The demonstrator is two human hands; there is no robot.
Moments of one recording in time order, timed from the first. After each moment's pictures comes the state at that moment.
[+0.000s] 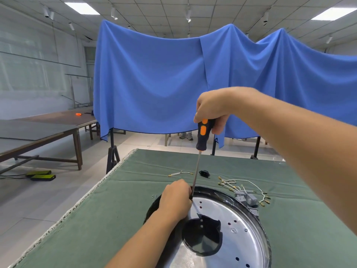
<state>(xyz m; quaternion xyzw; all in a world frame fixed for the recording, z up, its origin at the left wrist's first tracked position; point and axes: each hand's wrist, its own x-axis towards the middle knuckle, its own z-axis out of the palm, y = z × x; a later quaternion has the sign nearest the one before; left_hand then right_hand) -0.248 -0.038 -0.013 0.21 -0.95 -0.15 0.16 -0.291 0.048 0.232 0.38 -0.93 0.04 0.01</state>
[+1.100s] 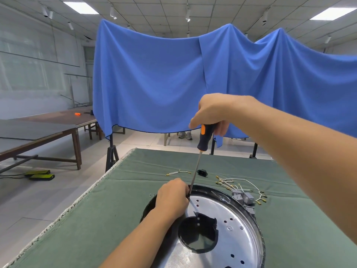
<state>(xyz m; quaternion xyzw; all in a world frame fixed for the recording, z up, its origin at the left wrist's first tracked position) -0.245 -0.037 -0.013 0.21 -0.95 -0.13 0.18 -0.287 0.059 0.221 0.36 -0.93 0.03 0.06</state>
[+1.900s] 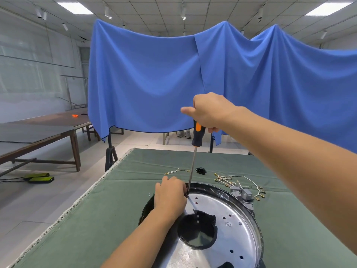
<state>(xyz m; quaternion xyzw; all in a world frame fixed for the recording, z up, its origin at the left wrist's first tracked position) -0.239 -0.031 -0.010 0.23 -0.95 -0.10 0.20 -0.305 0.054 0.200 0.40 -0.90 0.12 0.15</state>
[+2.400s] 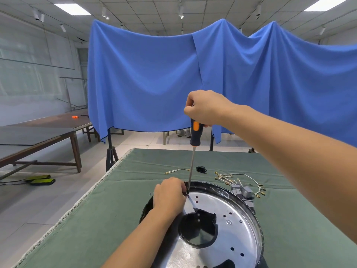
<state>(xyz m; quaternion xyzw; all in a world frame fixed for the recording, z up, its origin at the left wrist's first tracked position) -0.236 -0.030 -0.007 0.24 -0.94 -0.14 0.19 -0.299 0.059 0.202 0.41 -0.88 0.20 0.12</state>
